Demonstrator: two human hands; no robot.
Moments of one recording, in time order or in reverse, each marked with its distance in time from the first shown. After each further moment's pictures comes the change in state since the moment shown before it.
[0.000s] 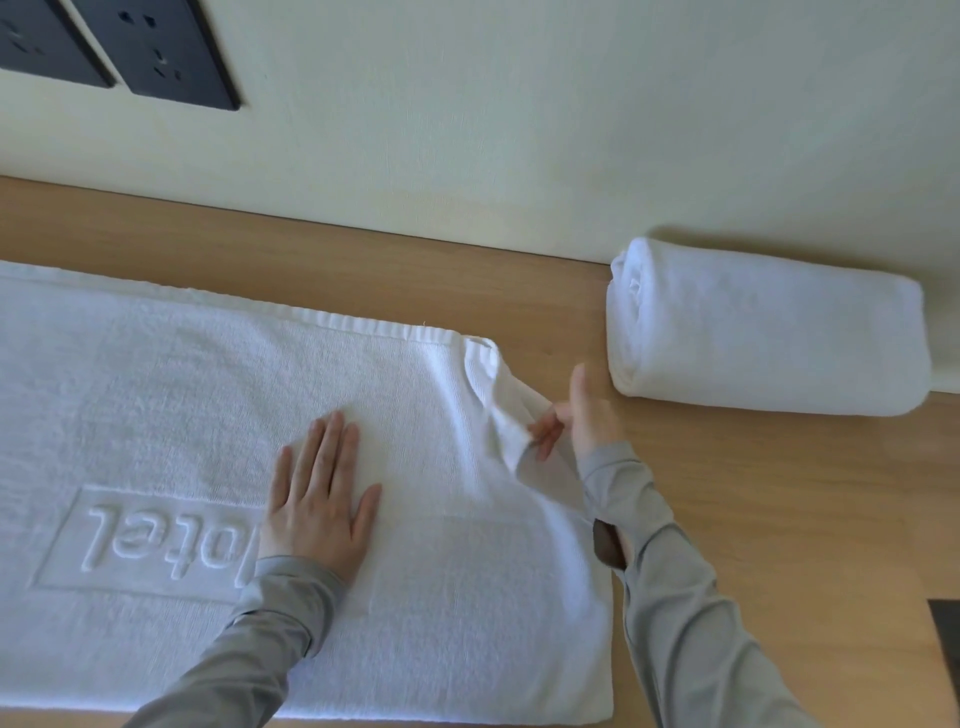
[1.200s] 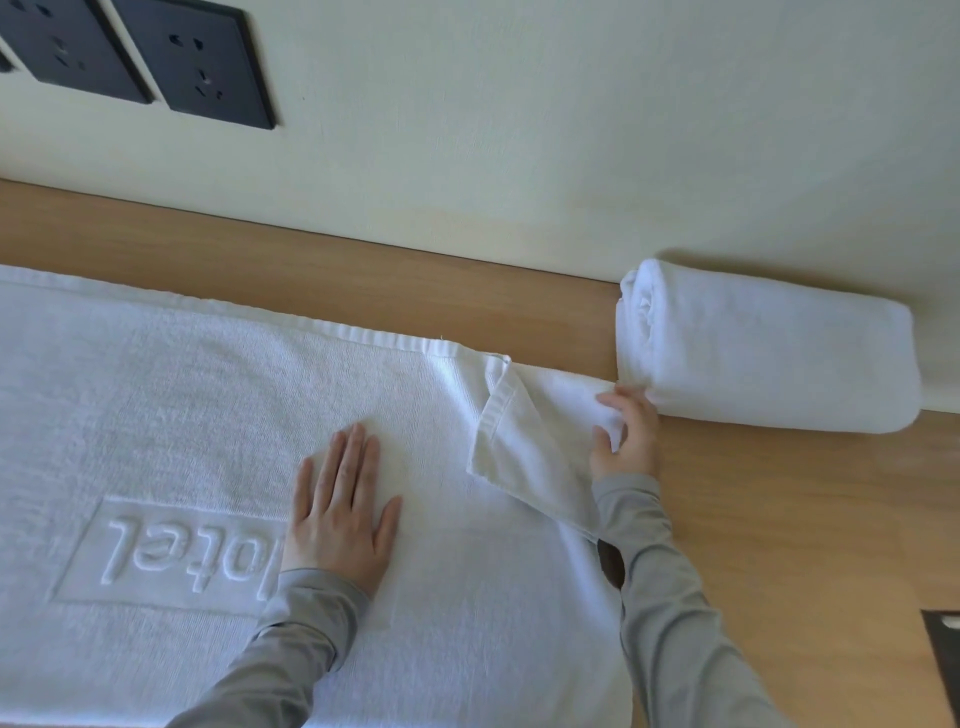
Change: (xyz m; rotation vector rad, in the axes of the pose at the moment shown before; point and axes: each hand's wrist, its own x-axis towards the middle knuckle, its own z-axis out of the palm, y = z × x) left_hand 0.001 -0.004 0.006 -0.032 0.056 0.026; right_hand 0.003 0.026 -0.004 -0.275 0.533 -0.501
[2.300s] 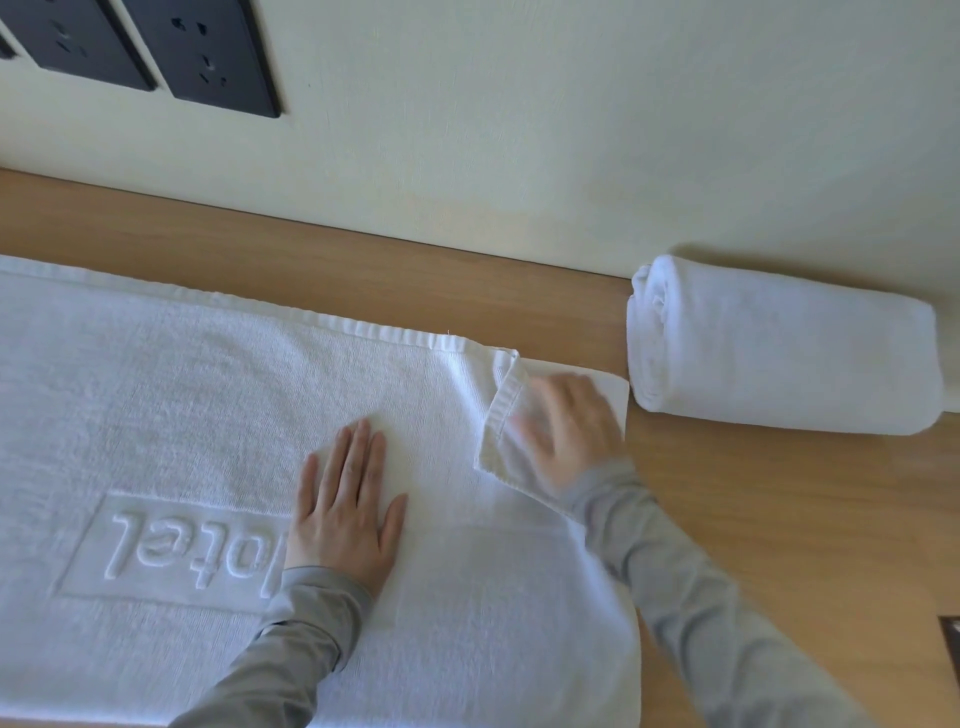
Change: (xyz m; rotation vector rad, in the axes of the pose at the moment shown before) left_hand 0.000 0.001 0.001 0.029 -0.032 -0.016; right_hand -0.001 -0.037 0.018 -0.454 -0.353 -0.486
